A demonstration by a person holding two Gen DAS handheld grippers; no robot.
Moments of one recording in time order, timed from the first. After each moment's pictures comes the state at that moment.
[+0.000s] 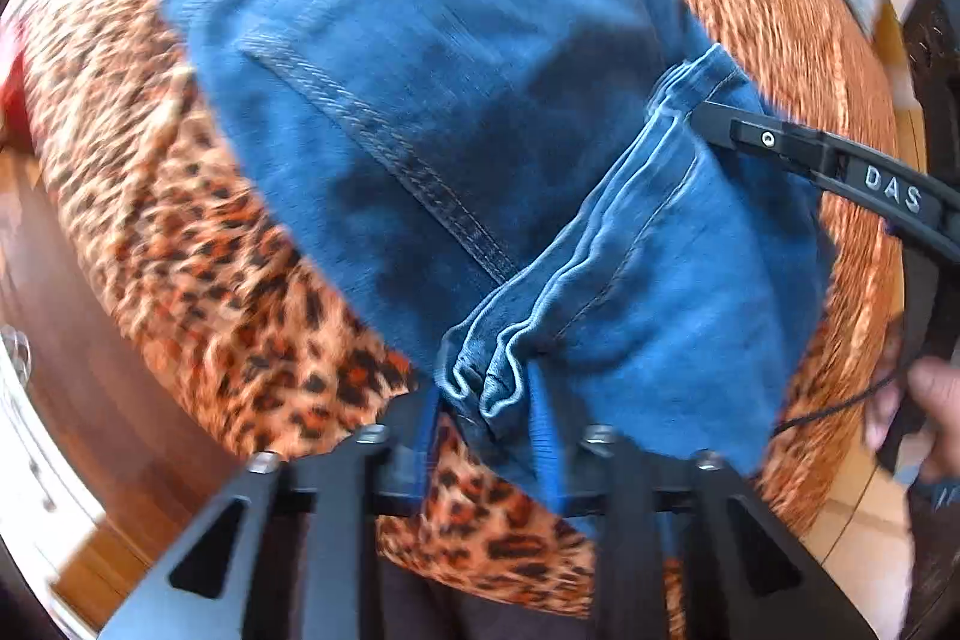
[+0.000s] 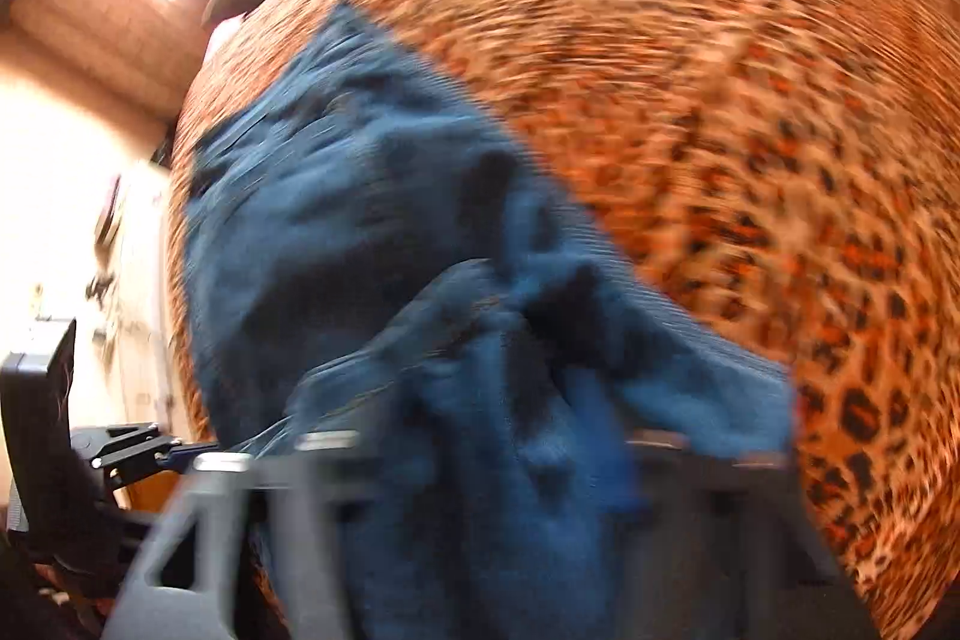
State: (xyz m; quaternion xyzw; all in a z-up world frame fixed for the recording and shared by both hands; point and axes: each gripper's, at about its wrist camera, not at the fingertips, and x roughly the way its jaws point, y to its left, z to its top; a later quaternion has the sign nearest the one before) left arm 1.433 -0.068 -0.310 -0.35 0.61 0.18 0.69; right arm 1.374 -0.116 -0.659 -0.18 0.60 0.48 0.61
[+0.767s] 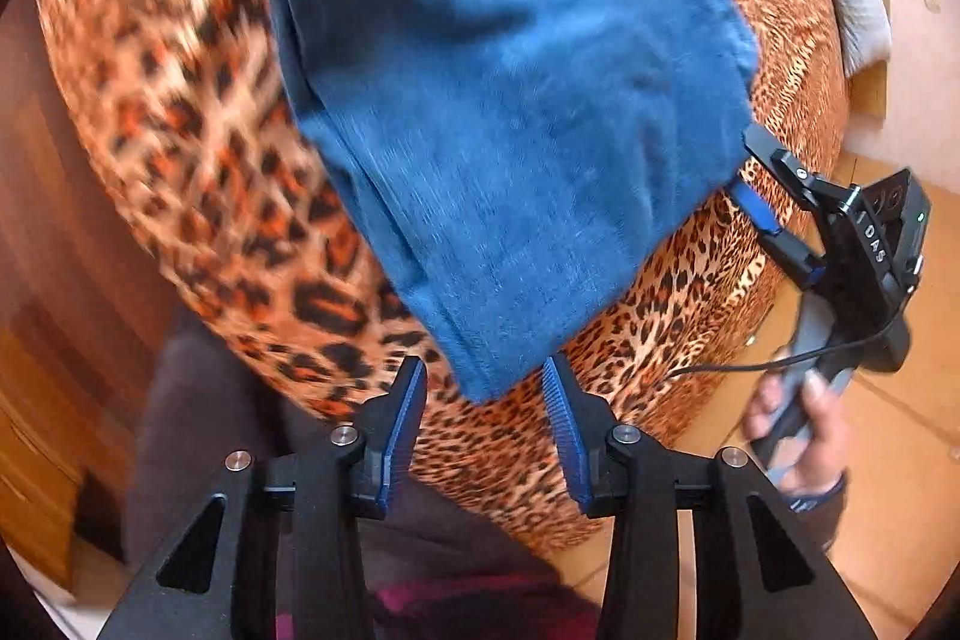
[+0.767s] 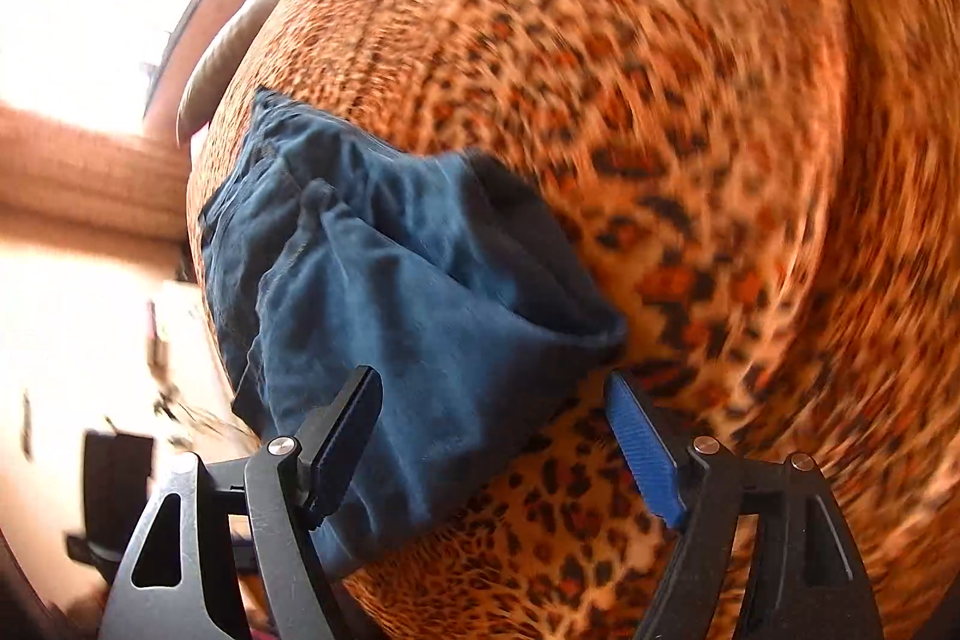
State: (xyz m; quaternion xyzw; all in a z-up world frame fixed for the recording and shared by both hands) left arm 1.658 -0.180 -0.387 -0.55 0.62 0.09 0.55; right arm 1.416 -0.268 -0.671 0.00 0.68 0.39 0.62
